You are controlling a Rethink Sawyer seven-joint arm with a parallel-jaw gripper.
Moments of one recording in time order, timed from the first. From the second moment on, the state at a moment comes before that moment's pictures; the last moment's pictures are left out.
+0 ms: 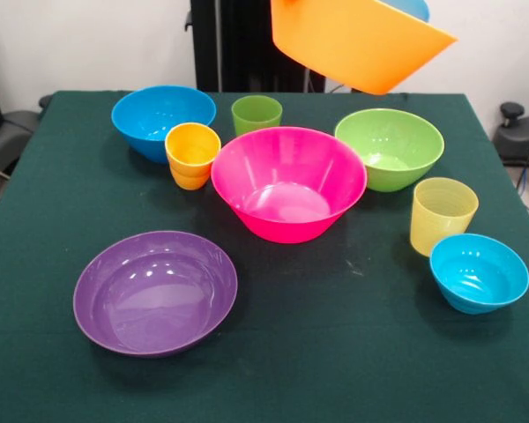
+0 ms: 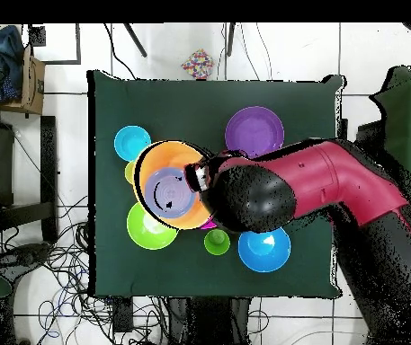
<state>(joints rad) -1.09 -0.98 1.25 1.89 -0.45 0.84 1.75</state>
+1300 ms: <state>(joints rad) -1.11 -0.97 1.32 1.89 -0.46 0.84 1.75</state>
